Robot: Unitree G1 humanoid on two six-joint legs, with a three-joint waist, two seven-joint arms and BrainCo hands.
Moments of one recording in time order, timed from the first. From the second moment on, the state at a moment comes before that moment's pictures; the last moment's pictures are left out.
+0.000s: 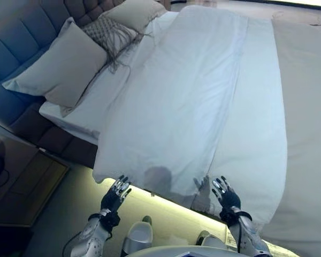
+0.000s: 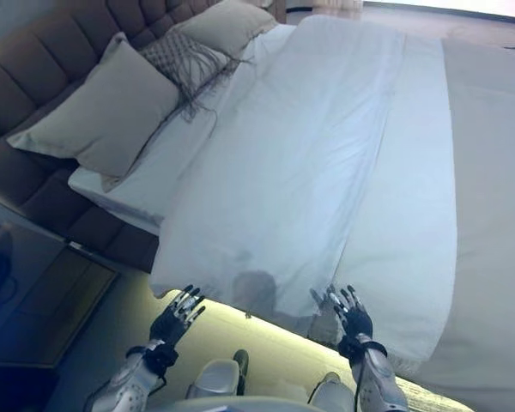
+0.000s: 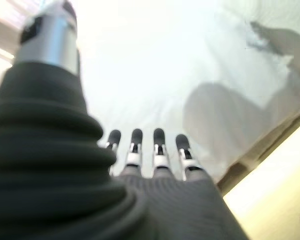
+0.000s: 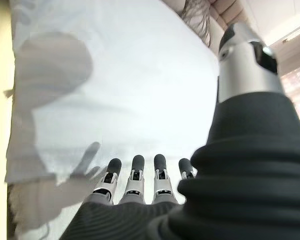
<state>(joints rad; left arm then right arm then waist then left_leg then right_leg) 0.26 0.26 -0.17 0.38 -0.77 -0.05 -0.24 0.21 -0.27 0.13 0.46 0.73 -0.12 0.01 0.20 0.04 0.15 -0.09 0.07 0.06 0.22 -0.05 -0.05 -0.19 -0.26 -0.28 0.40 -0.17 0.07</state>
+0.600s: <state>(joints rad) 0.12 0.30 -0.35 0.33 -0.76 -0.03 -0.27 0.17 -0.32 0.14 0.33 0.86 -0.14 -0.05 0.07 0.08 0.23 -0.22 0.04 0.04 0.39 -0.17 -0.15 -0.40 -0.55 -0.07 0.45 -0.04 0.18</state>
